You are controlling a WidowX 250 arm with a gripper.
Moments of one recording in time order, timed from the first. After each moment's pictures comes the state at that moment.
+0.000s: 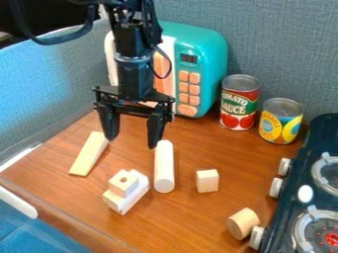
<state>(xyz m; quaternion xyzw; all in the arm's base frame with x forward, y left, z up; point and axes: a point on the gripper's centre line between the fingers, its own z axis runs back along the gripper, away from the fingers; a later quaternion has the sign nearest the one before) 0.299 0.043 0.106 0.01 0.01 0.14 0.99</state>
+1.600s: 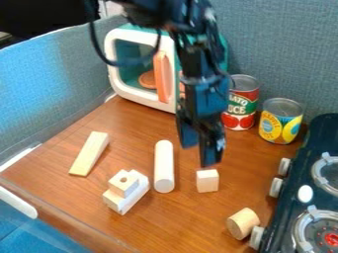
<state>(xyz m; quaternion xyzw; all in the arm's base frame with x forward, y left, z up) 0.342 -0.036 0.077 -0.05 -0.03 -0.29 0.96</state>
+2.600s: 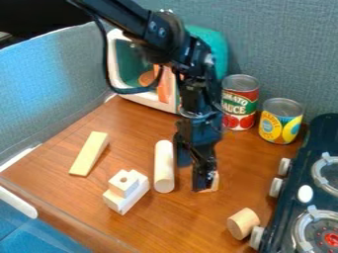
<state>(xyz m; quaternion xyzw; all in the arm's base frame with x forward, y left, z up) 0.350 -0.021 0.033 -0.01 -0.03 -0.30 0.95</state>
